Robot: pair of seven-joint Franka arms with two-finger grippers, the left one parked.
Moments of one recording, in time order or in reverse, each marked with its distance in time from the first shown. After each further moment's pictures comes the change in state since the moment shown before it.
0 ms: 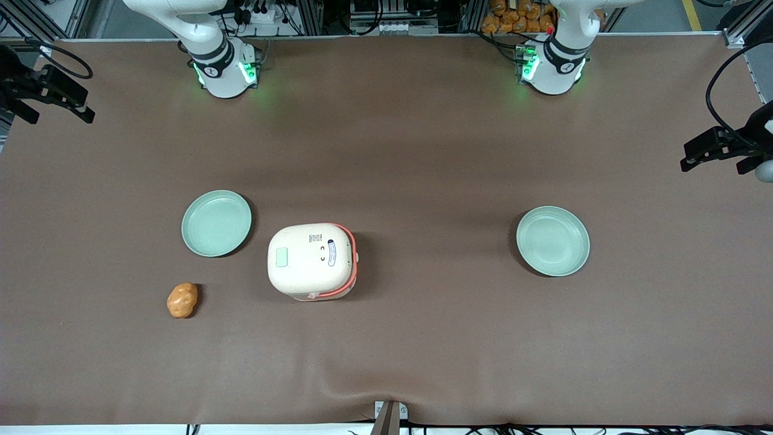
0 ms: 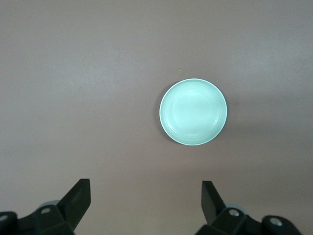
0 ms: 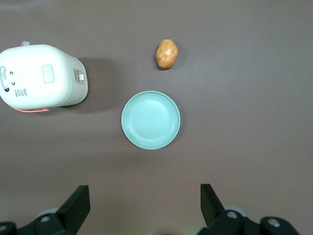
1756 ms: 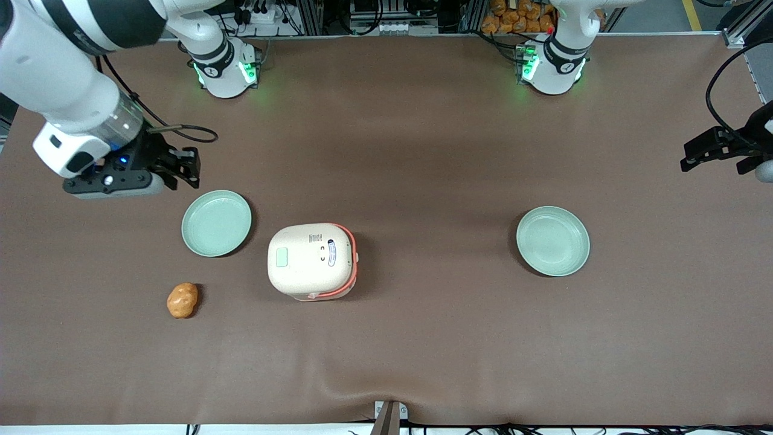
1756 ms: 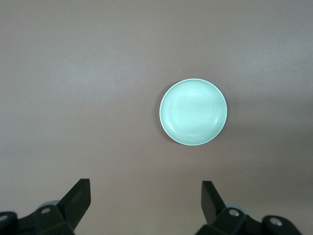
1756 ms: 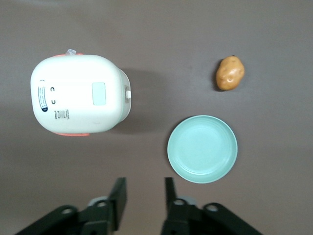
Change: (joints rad) arm 0.248 0.234 0.018 -0.007 0.005 0.249 0.179
